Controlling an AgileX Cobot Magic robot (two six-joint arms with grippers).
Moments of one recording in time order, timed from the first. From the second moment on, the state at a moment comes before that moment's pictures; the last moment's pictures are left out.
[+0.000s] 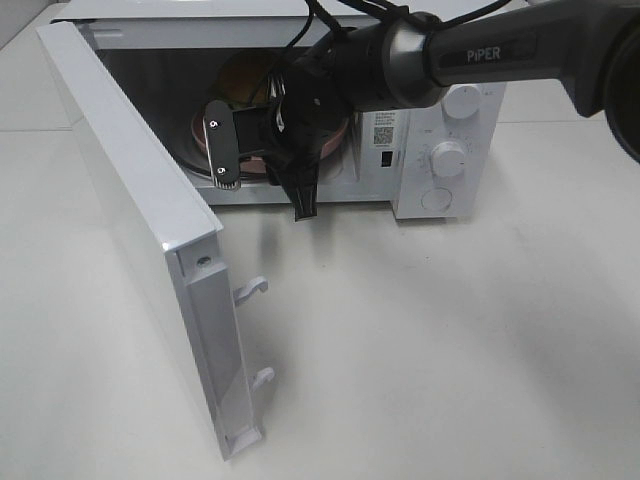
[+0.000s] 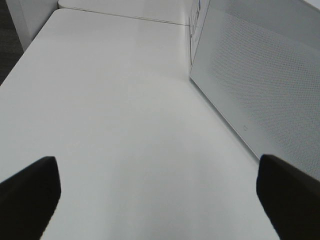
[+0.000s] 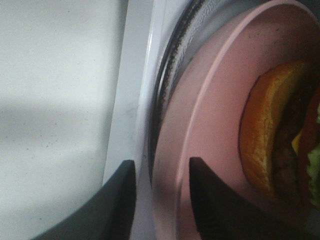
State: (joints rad) left arm 0.08 0.00 -0.52 -0.09 1.08 -0.02; right arm 0.66 2.30 -1.73 -0.39 0.37 -0.94
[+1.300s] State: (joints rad) left arm 0.08 0.00 -0.52 -0.09 1.08 -0.02; right arm 0.66 1.94 -1.31 -0.39 0.31 -0.85
